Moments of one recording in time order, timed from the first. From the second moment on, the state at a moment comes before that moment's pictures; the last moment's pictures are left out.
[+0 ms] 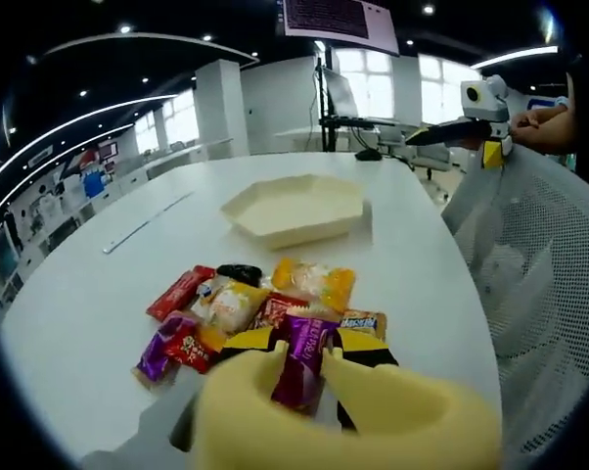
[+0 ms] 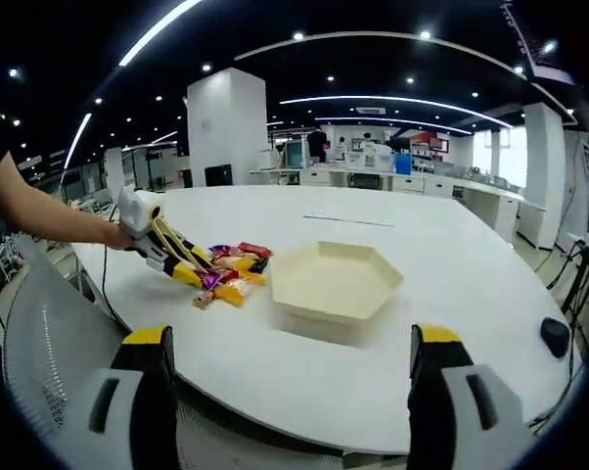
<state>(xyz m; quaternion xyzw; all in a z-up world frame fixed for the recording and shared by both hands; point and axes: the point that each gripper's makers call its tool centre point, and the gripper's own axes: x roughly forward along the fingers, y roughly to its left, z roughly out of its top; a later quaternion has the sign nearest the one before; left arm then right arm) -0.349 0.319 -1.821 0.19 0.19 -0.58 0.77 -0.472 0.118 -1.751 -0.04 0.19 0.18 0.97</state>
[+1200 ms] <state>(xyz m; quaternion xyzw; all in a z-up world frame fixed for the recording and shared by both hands) -0.355 0.317 -1.794 0.16 0.18 -0.55 0.80 -0.472 0.111 -1.752 -0.02 0.18 0.17 0.97</state>
